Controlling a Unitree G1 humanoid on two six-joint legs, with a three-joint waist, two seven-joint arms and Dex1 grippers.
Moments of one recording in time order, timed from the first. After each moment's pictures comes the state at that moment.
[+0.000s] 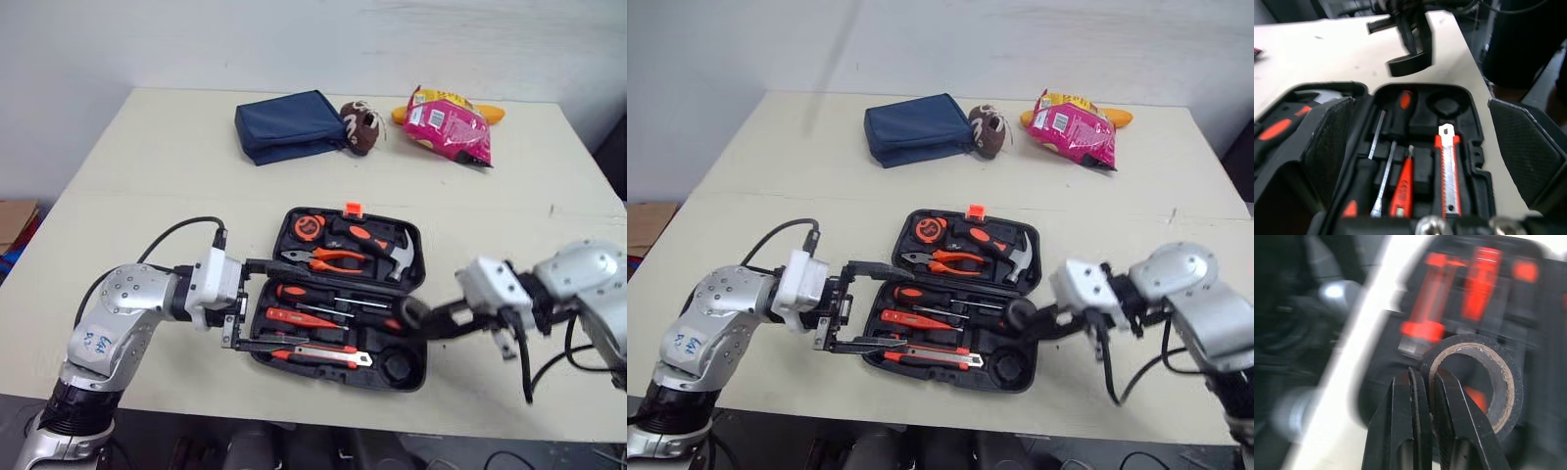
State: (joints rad) left arm -0.25 0.68 -0.03 -0.39 -0.56 0.26 -1.17; right arm -0.28 -1.05 0.08 -0.39 0.48 0.35 1.53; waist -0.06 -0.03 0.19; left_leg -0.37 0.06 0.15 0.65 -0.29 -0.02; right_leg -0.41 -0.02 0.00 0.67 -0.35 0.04
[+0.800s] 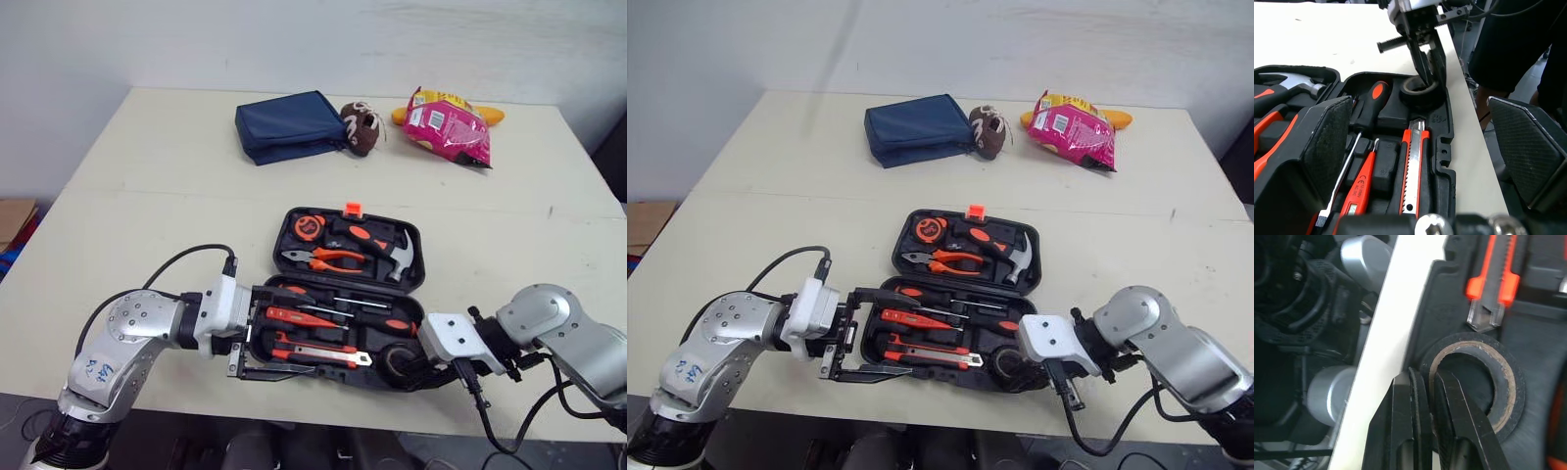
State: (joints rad) left arm -0.15 0.68 -0.03 -0.49 -0.57 0.32 -1.11; right arm -0.23 -1.06 0.26 -0.50 0.34 0.47 1.41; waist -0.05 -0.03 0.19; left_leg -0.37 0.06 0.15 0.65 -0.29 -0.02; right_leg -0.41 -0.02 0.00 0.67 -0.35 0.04
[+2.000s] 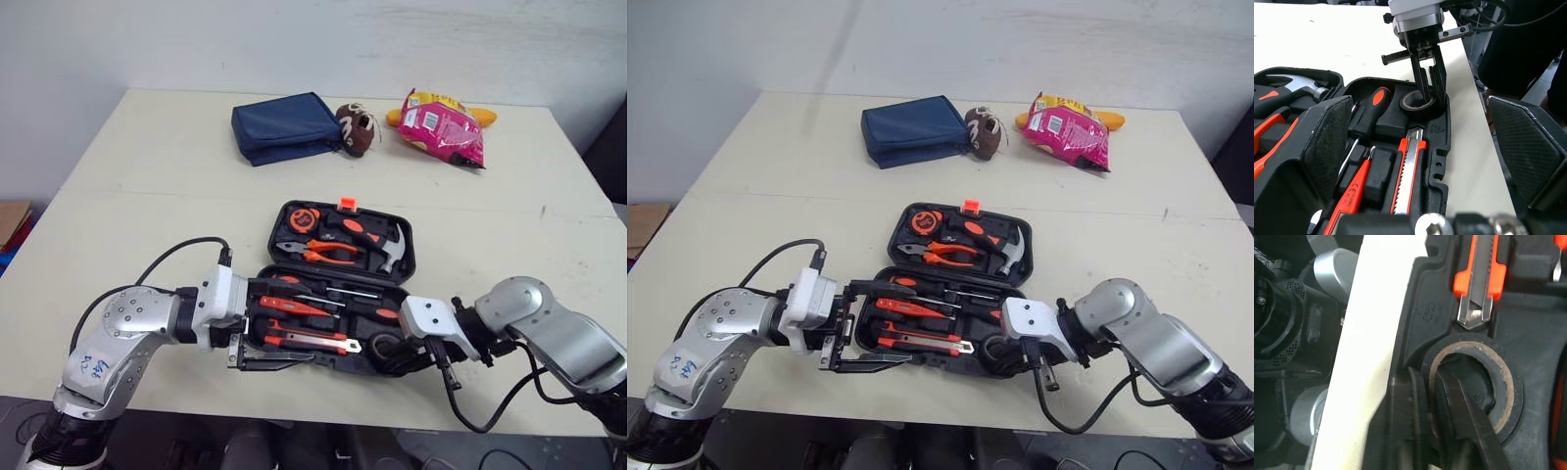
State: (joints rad) left arm -0.16 0.69 -0.01 -0.50 -0.58 0.36 -1.07; right arm -0.36 -0.96 0.32 -0.39 0.32 0.51 1.35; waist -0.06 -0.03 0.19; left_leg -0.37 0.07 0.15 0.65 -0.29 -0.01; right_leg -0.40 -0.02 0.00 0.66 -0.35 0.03
